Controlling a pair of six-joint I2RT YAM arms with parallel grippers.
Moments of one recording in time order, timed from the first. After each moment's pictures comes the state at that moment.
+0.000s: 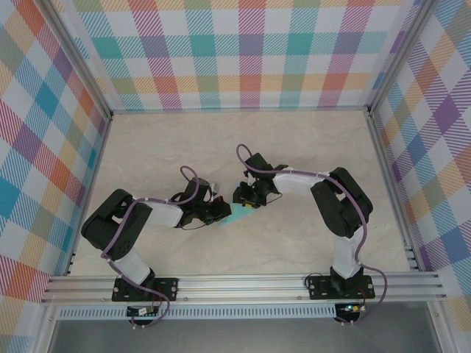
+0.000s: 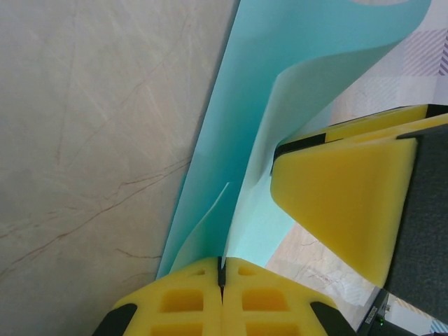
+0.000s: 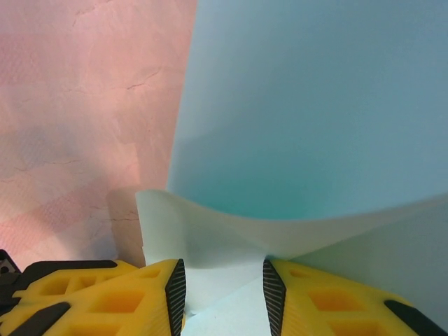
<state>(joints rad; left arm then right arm) -0.56 1.66 0.58 0.27 0.49 -0.92 0.68 1.93 1.17 -0.40 -0.41 0.78</state>
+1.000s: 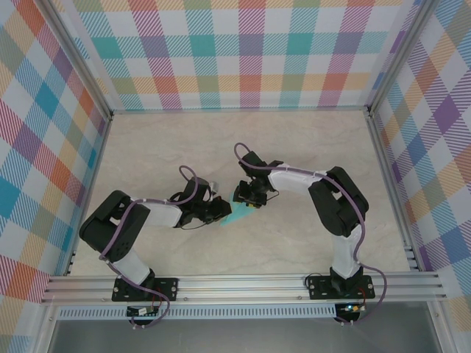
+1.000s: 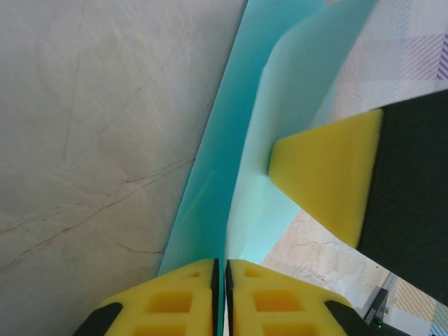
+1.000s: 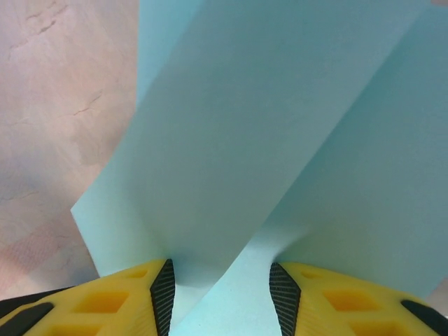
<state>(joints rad) -0.55 1.63 0.58 0.24 0.48 -0.92 0.70 1.96 1.27 -0.57 -0.27 0.86</state>
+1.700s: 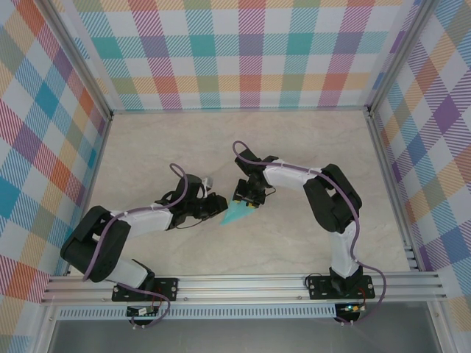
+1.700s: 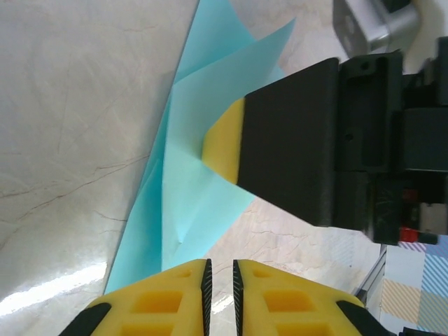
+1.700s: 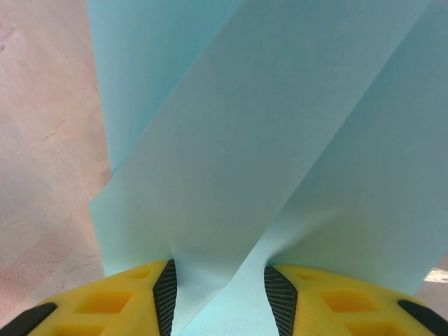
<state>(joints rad) -0.54 1.47 0.56 0.16 0.46 -0.92 0.71 2.03 1.37 -0.69 -0.25 0.94</state>
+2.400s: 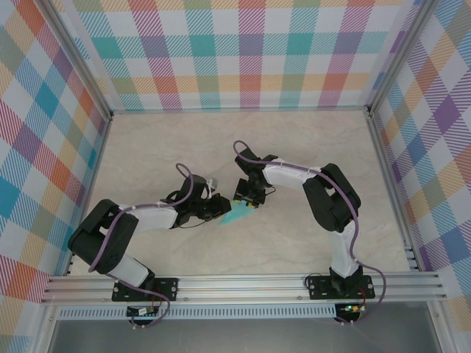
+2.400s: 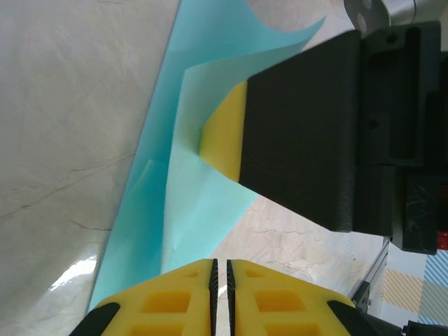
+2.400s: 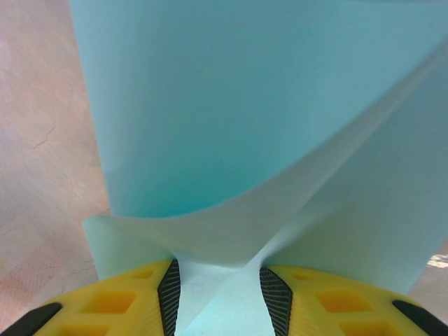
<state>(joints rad) -0.58 1.53 0.58 0.20 0.48 -0.92 0.71 2.04 1.38 -0.71 -0.26 0.96</state>
